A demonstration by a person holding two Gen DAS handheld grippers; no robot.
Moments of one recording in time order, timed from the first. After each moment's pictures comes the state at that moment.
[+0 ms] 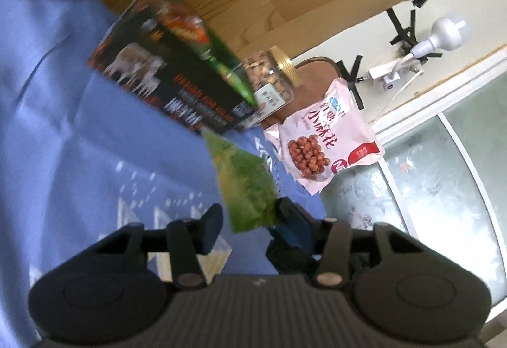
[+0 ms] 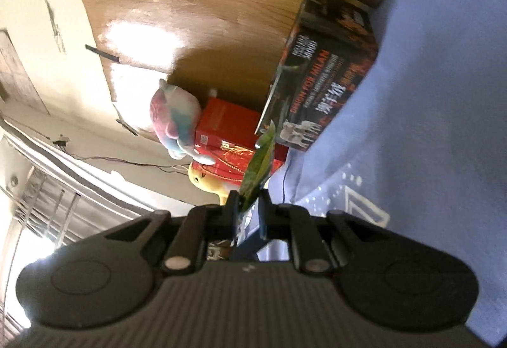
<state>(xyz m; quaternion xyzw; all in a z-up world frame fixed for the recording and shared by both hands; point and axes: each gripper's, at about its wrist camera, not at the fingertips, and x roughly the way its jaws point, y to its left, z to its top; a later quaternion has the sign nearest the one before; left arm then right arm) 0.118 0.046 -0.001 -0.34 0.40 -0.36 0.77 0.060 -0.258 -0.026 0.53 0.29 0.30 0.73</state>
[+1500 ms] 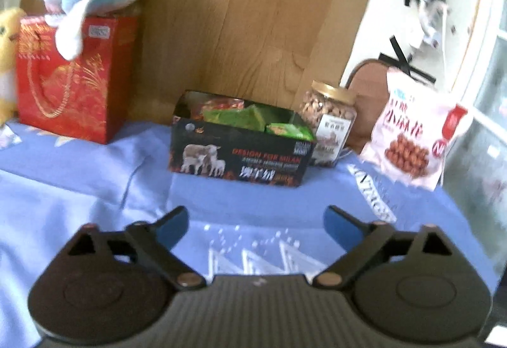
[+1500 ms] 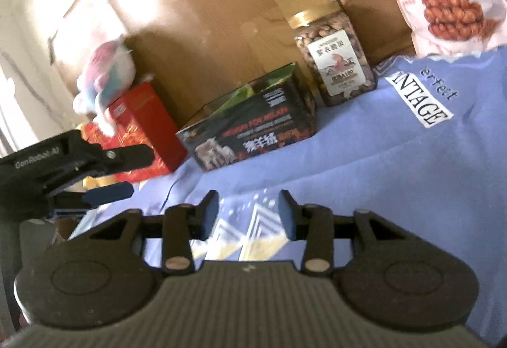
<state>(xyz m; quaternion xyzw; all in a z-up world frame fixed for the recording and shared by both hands) 0.033 0.000 0.058 -0.08 0.31 -0.15 0.94 -0.015 -0.197 0.023 0.23 0.25 0.11 0.93</state>
